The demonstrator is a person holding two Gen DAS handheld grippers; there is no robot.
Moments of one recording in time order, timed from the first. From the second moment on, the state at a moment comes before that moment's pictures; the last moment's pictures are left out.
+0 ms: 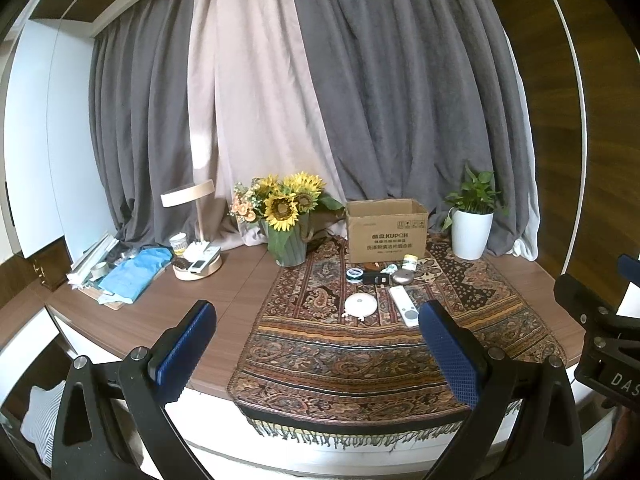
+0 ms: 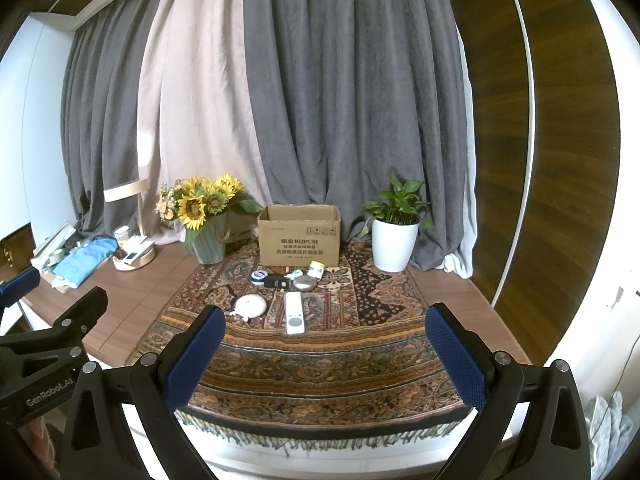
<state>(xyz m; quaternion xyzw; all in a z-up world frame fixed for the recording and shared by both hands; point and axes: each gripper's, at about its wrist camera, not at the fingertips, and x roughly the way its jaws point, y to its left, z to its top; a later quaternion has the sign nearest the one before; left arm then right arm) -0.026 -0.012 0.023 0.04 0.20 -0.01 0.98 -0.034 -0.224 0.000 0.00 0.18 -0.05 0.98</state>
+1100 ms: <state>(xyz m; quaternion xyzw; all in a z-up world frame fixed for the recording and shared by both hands) 0.071 -0.016 -0.035 0.07 0.24 -0.06 0.97 0.052 -0.222 -0.039 0.02 0.24 -0.03 0.97</state>
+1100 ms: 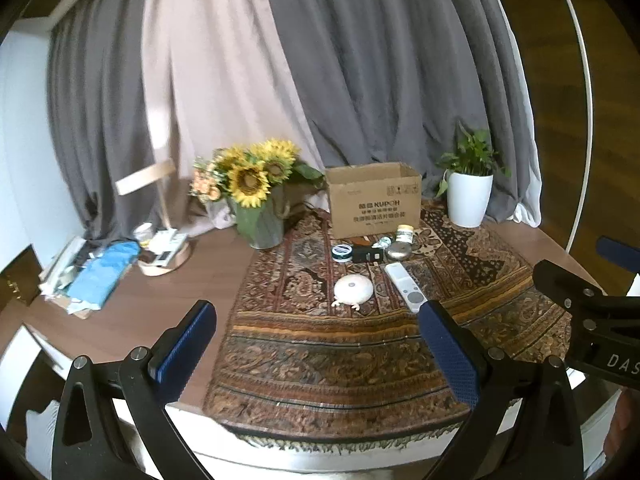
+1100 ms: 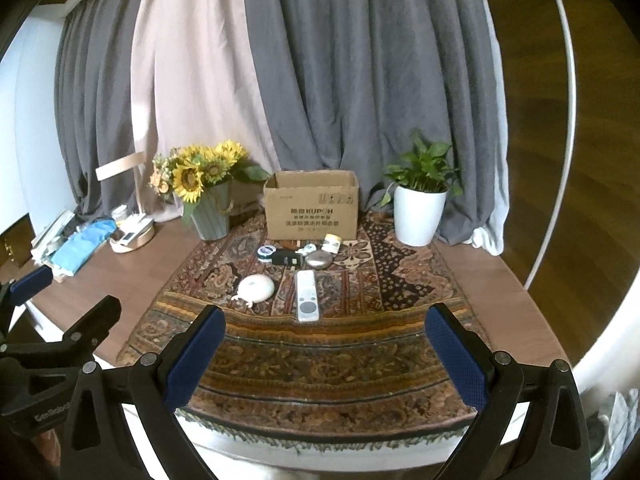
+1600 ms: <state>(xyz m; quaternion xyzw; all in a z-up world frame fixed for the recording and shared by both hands) 0.213 -0.014 -0.085 0.12 0.30 -0.13 0.94 0.202 -0.203 -0.080 0.01 0.31 -0.03 0.95</state>
